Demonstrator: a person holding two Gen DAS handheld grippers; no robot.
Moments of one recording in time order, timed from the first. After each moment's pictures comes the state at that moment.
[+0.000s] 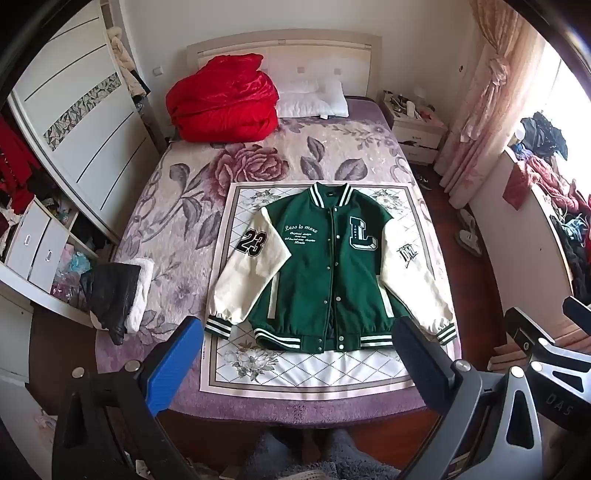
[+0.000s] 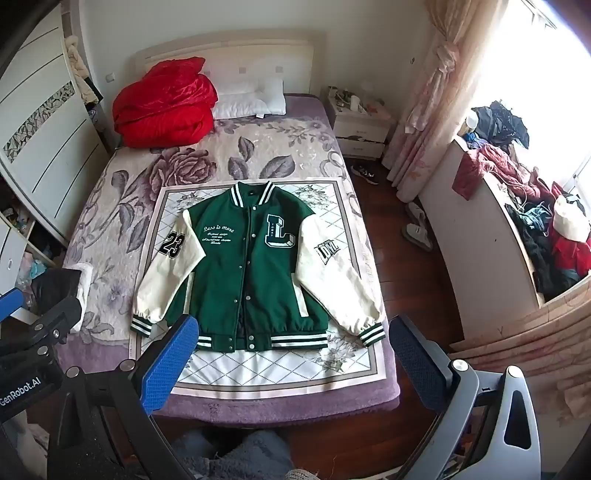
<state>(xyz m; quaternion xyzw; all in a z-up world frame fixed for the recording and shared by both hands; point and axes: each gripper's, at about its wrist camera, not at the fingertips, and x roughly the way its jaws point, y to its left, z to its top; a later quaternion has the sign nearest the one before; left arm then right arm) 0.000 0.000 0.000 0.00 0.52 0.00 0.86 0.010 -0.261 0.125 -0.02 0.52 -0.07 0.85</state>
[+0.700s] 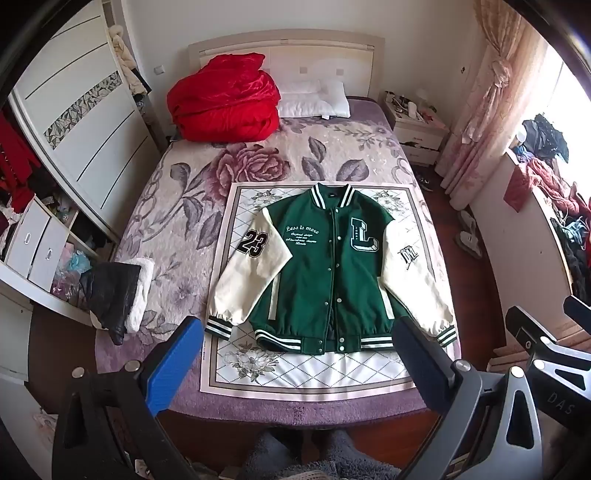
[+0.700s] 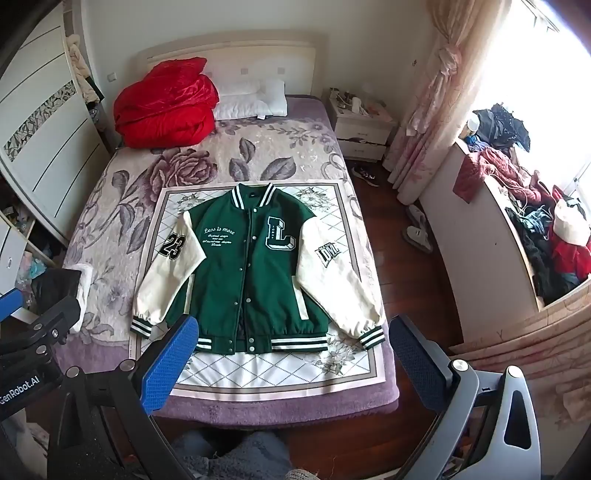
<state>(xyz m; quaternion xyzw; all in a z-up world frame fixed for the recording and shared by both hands) 0.000 0.000 0.000 0.00 0.52 0.00 0.86 0.015 -0.259 0.125 -0.02 0.52 -0.07 0.85</state>
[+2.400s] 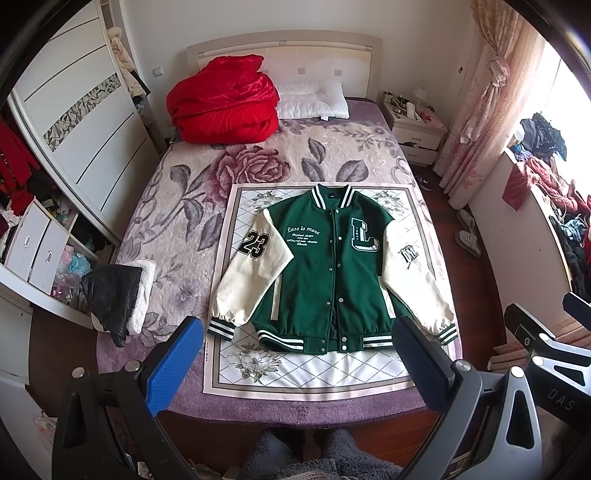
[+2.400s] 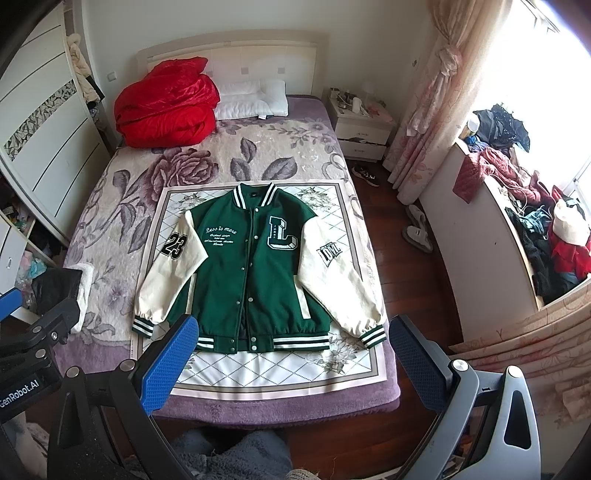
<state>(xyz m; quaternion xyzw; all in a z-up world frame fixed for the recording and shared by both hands) 0.005 0.001 -0.005 0.00 0.52 -0.01 0.86 0.017 -0.251 0.129 -0.02 0.52 -0.07 0.85</state>
